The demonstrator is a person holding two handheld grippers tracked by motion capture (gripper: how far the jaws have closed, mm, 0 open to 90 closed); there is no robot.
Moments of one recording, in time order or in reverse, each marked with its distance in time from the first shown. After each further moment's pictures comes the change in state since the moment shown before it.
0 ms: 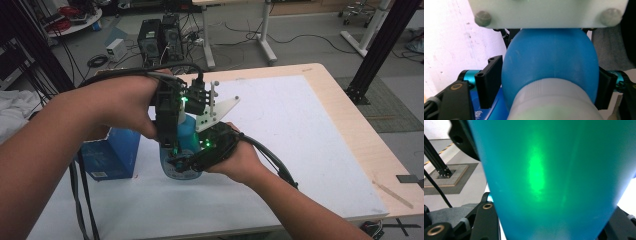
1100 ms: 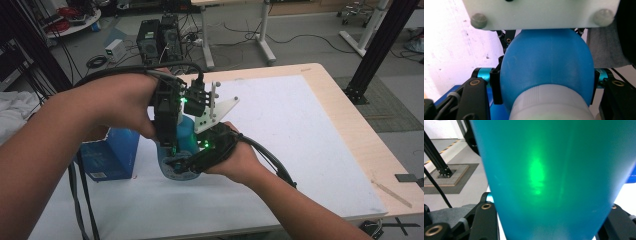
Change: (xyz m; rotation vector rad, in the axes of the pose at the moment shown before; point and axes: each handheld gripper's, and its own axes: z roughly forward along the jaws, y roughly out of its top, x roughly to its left) left arm -0.006 0.004 -0.008 0.029 -0.009 0.004; right arm 0.003 0.002 -0.002 -0.015 0.012 -0.027
